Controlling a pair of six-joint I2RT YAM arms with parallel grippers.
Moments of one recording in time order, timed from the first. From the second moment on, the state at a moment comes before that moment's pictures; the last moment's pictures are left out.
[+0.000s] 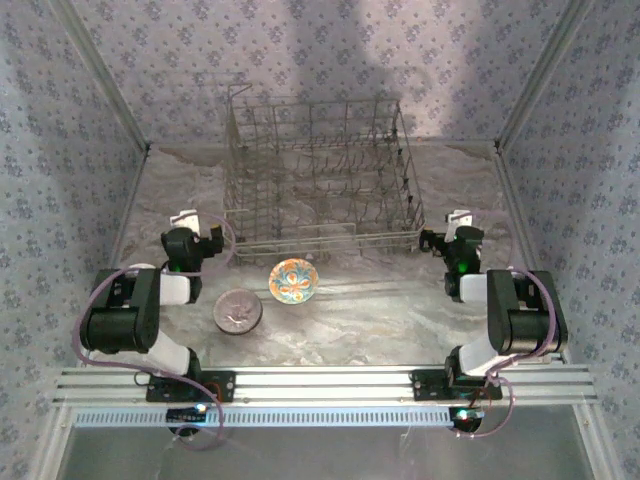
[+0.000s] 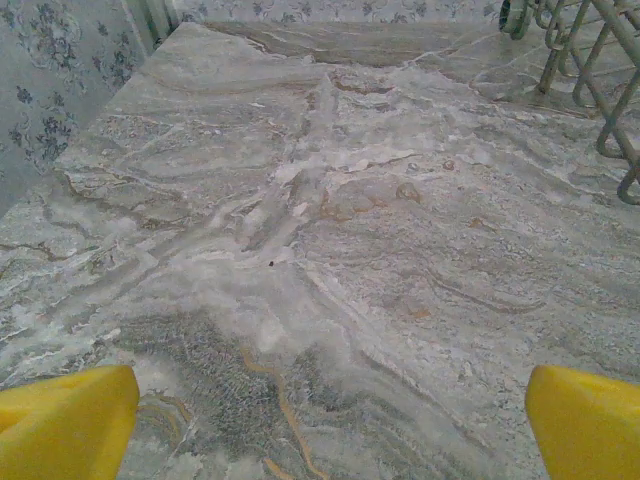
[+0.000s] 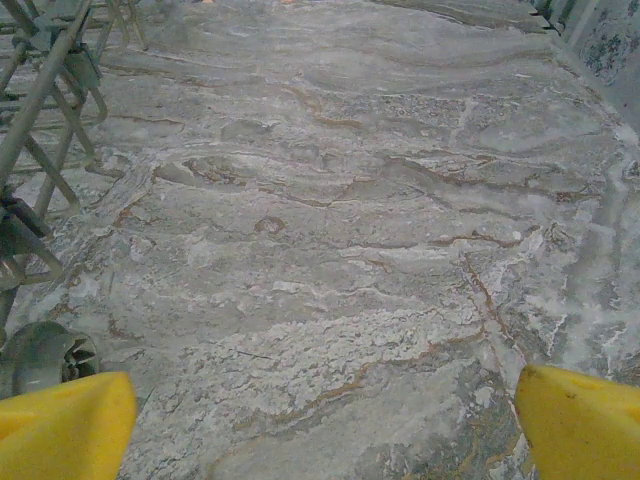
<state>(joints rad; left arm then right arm) -0.01 1.54 0.38 0.75 -0.18 -0.04 -0.04 1.51 0.38 0.69 0.04 -0.02</state>
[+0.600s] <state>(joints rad) -0.01 1.54 0.38 0.75 -0.18 -0.04 -0.04 1.51 0.38 0.69 0.04 -0.02</state>
